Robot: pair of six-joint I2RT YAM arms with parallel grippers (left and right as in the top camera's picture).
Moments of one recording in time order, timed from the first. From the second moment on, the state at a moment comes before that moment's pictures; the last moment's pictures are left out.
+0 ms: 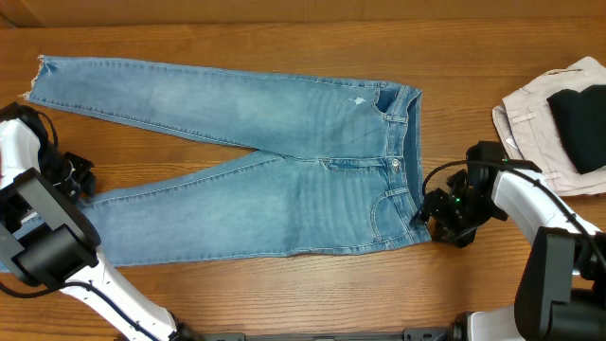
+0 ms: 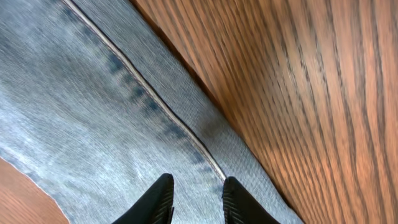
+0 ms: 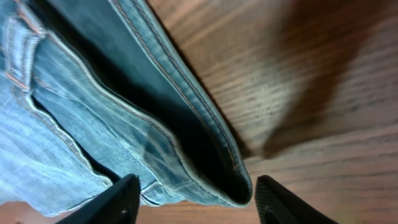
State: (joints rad) left arm 0.61 2.19 1.71 -1.22 -0.08 -0.53; right arm -0.12 1.64 0.86 -0.95 -0.40 0.35
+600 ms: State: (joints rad) left arm 0.61 2.19 1.71 -1.27 0.03 -0.49; right arm -0.16 1.65 0.82 -0.37 -0.40 0.47
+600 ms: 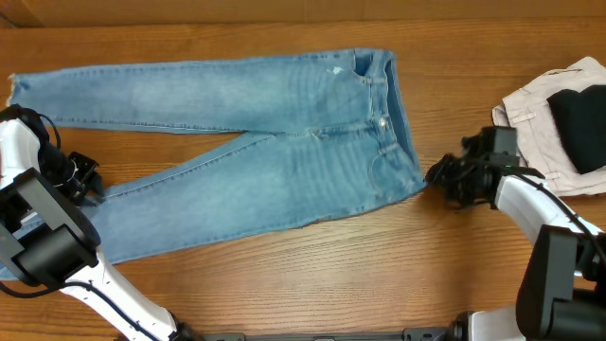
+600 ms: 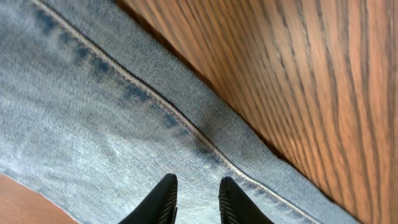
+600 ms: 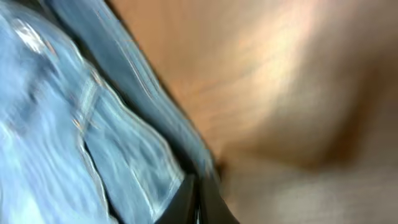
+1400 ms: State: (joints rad) left arm 0.43 2.19 1.71 -1.33 0.07 -0.41; right arm -0.20 1.65 0.82 -0.47 -0.43 0.40
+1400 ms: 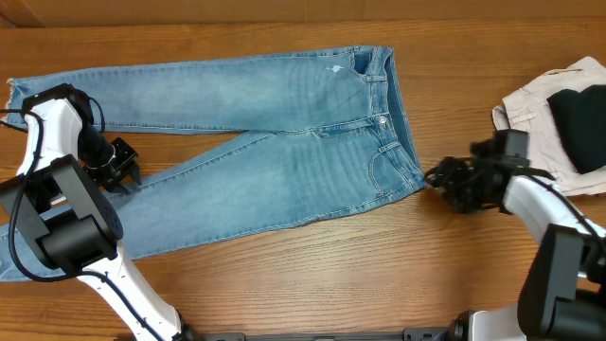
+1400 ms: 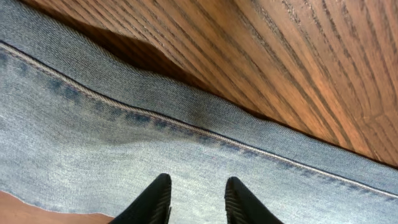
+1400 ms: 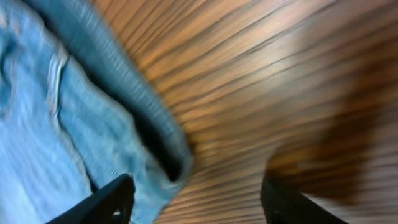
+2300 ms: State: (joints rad) left arm 0.43 2.19 1.71 -1.39 0.09 -0.39; right arm -0.19 1.77 0.91 -0.29 -0.41 0.43
